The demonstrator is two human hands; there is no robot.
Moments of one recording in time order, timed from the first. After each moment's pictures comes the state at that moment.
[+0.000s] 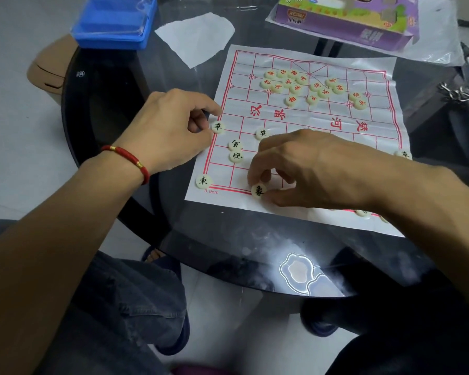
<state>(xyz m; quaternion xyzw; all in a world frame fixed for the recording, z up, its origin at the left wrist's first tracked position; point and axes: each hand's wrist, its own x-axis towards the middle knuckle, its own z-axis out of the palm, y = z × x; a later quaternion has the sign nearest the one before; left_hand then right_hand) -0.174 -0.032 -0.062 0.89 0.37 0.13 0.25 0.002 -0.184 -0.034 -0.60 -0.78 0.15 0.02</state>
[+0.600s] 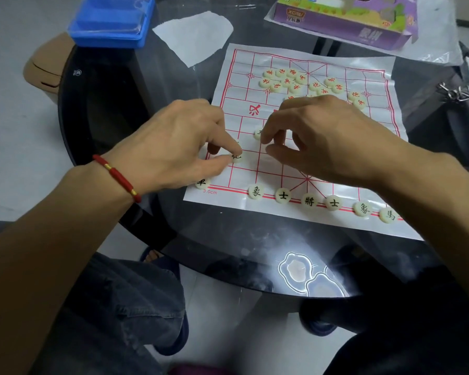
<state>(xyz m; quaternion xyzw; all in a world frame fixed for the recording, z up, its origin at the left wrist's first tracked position) -0.182 -0.048 -0.050 0.97 0.16 0.10 0.15 0.022 -0.172 -0.036 -0.66 -0.74 0.04 0.08</state>
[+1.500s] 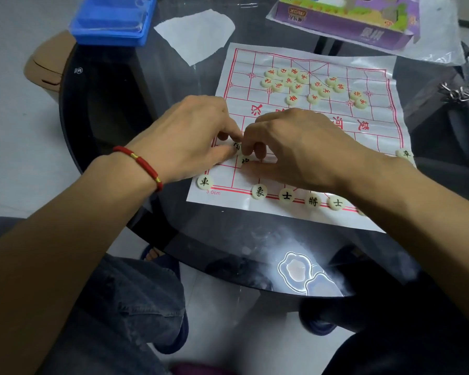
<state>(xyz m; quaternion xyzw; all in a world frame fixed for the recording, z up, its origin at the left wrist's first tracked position) -0.164 -0.045 -0.056 0.97 0.22 0.07 0.12 -0.003 -0.158 -0.048 -0.65 -0.76 0.05 0.06</state>
